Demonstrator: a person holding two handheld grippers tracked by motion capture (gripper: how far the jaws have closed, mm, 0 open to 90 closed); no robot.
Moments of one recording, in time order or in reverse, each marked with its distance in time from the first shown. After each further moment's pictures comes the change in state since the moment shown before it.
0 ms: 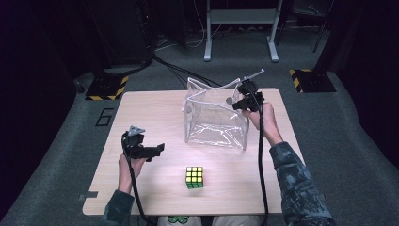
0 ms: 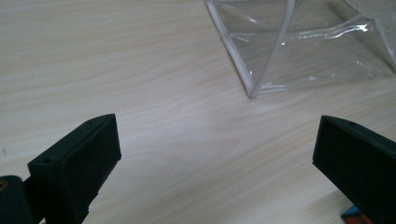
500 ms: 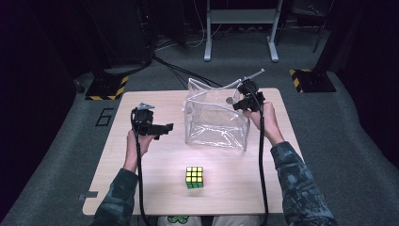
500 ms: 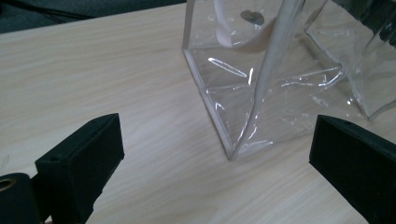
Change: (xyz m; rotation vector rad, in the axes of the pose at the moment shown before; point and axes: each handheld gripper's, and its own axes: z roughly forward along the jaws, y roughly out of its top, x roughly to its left) left arm -0.010 0.073 0.016 0.004 -0.067 0.046; right arm -0.001 0.000 -0.001 0.014 -0.003 -0.007
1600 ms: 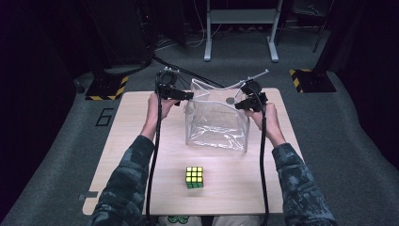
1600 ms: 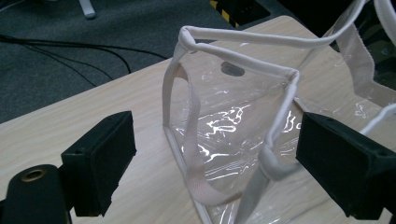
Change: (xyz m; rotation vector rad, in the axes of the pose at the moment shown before) left arm -0.025 0.113 0.055 0.030 -0.042 0.079; right arm -0.006 -0.005 -0.001 -0.027 0.006 0.031
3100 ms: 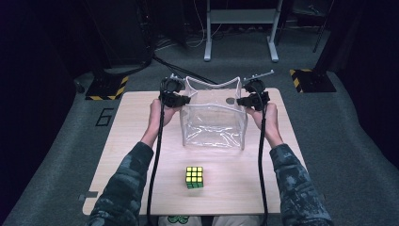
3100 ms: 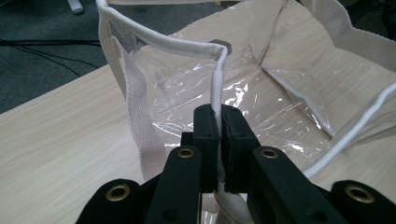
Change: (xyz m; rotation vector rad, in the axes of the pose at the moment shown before) left arm -0.017 -0.021 -0.010 0.040 -0.008 0.086; right arm -0.004 -0.001 -0.004 -0.138 -0.056 0.042
